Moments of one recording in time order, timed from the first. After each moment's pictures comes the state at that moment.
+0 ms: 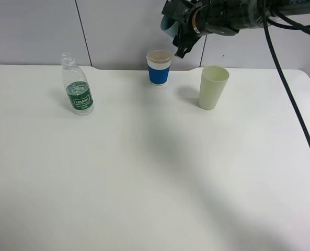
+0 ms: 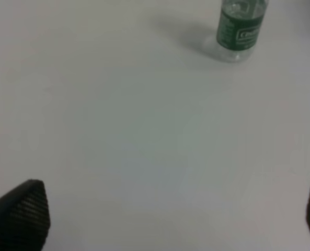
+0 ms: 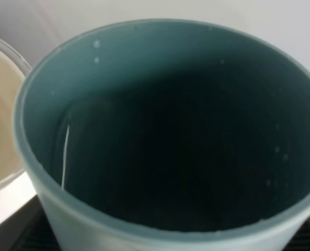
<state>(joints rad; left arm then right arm) -0.01 -0.01 -0.50 0.00 1.05 0.00 0.40 2.16 -1.67 -1.12 0.14 0.12</state>
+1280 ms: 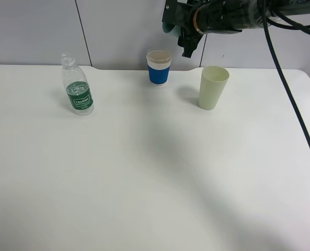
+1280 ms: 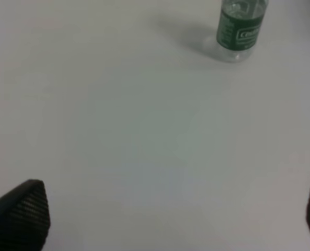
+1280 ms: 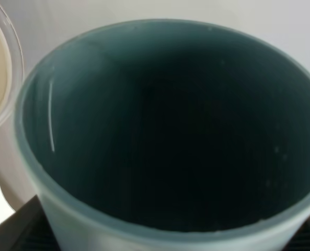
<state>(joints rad) -0.01 -0.01 -0.50 0.00 1.05 0.00 0.40 2.16 -1.67 -1.35 0.16 0.12</state>
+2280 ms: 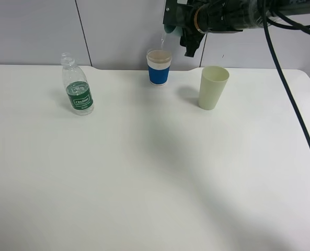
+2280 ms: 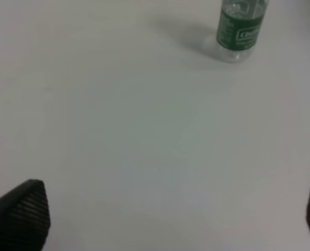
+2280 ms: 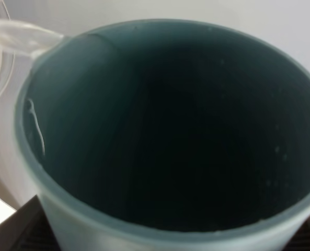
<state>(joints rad) -0.01 -0.01 -0.50 0.00 1.05 0.00 0.40 2.16 -1.67 -1.40 0.18 0.11</state>
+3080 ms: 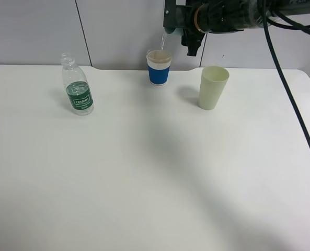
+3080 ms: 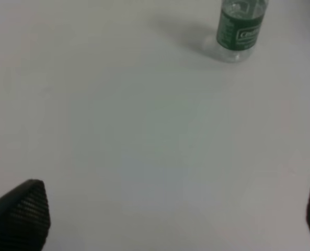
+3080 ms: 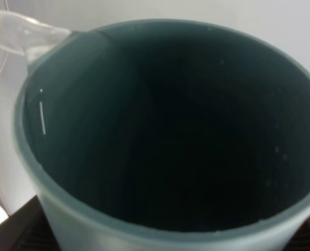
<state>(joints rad) -0.01 -0.01 -0.50 0.00 1.05 0.00 0.40 2.16 -1.67 -1.48 0.18 0.11</state>
